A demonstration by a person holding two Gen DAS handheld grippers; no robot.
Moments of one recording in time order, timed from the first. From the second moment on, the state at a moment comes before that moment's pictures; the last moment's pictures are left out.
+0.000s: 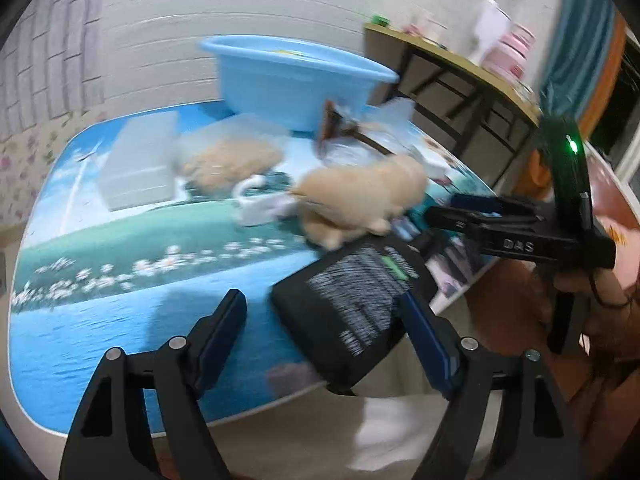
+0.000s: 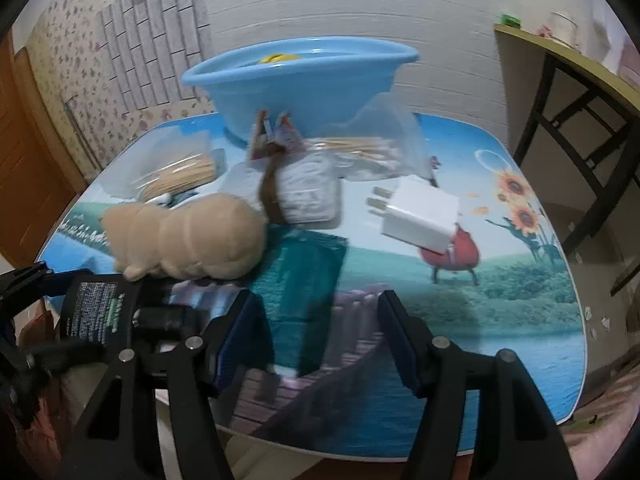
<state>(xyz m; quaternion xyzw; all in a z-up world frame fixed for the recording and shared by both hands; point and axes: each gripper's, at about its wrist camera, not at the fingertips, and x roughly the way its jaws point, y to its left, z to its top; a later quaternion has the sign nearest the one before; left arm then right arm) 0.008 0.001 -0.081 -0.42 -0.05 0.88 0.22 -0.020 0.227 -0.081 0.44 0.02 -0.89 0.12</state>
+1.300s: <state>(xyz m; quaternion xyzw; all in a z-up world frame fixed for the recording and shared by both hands) -0.002 0.066 -0.082 -0.48 -0.01 0.87 0.09 -0.017 0.244 -0.082 0.43 0.00 -0.90 0.13</state>
